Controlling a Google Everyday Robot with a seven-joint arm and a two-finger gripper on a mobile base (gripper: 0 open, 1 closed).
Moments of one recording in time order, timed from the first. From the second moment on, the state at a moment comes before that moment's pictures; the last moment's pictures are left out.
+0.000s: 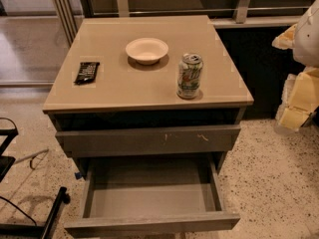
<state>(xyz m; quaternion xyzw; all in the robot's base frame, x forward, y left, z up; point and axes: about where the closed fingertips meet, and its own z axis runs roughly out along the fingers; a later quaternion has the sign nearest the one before) 0.438 -0.217 0.976 -0.60 0.78 -0.03 0.16</state>
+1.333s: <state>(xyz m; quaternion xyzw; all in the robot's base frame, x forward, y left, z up) 0.543 -0.194 0.976 -0.60 0.77 0.03 0.21</state>
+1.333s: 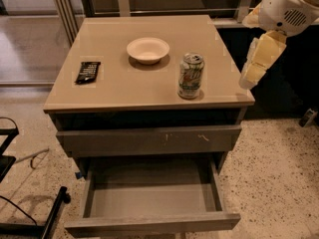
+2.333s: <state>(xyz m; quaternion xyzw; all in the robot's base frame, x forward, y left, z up) 0.599 -0.152 0.963 -0.59 0.76 0.10 0.27</state>
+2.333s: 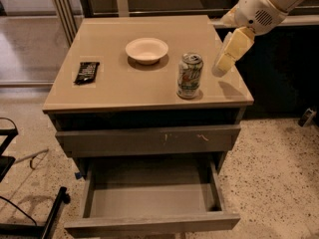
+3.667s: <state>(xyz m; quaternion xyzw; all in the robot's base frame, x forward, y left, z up) 0.615 -0.158 0.903 -0.58 0.76 0.12 0.26</state>
